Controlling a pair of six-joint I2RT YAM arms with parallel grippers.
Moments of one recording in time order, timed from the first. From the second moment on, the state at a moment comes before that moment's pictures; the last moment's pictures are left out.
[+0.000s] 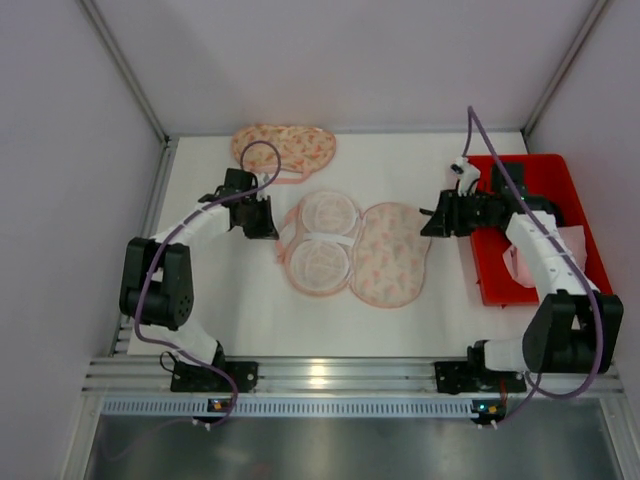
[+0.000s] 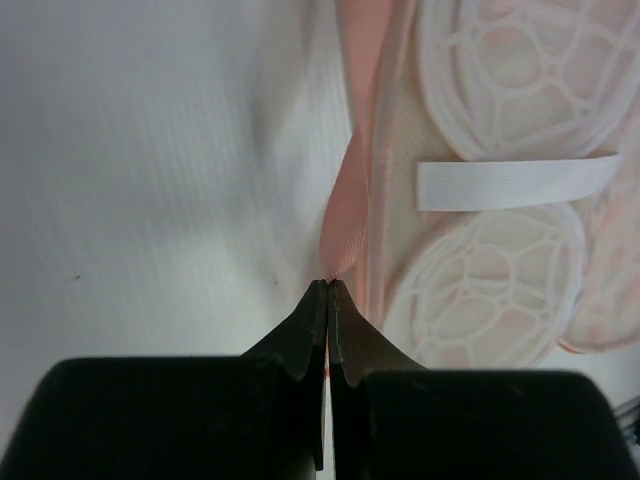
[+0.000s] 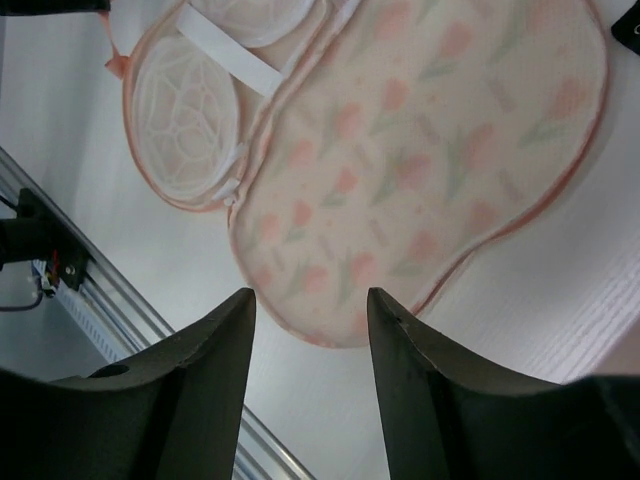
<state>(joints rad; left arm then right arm) -0.20 1.67 1.10 -0.45 0.33 -0.28 -0.04 1.31 1.07 -0.73 -0.76 -0.06</state>
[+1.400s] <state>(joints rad) -0.31 1.97 1.23 -0.11 0.34 -0.44 0.25 2.07 1.48 -0.47 -0.24 -0.09</state>
